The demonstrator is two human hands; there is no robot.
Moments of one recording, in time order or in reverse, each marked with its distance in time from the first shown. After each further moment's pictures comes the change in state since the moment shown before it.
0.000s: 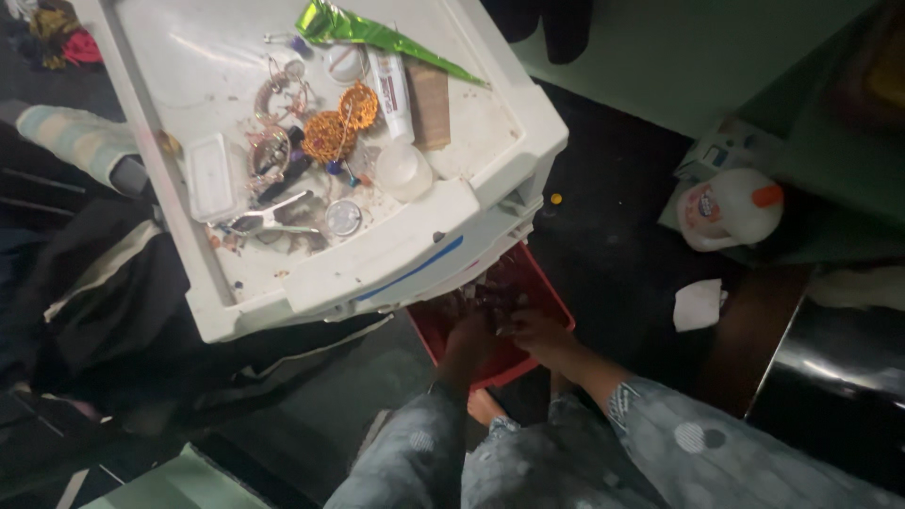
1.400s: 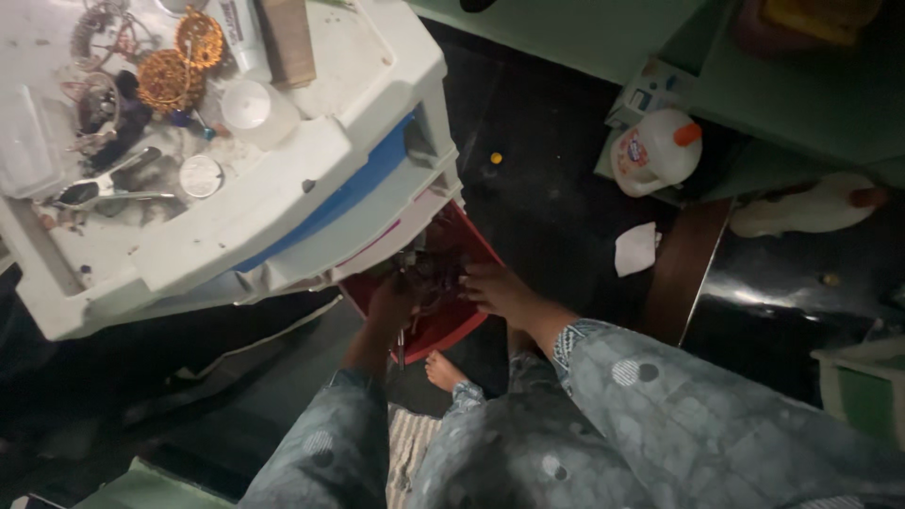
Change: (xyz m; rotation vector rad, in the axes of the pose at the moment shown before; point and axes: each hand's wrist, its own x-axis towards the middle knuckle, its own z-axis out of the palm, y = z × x) left_hand 0.016 -0.080 0.006 0.364 -0.118 0.148; right_hand -0.021 0.001 -0.028 0.927 -0.016 0.382
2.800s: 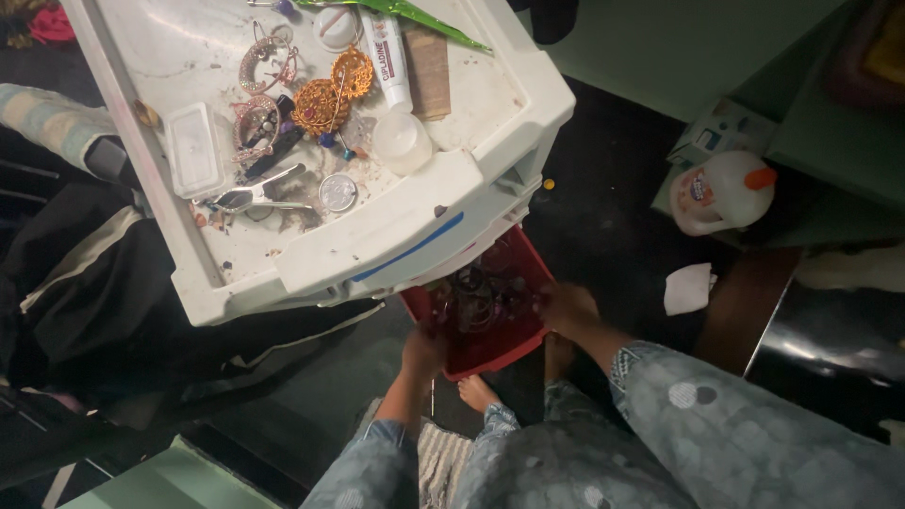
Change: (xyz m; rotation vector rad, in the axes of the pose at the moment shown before) left_hand -0.083 0.016 -0.017 -0.753 0.267 -0.599; right_hand 0.003 -0.059 0.019 -1.264 0.387 0.192
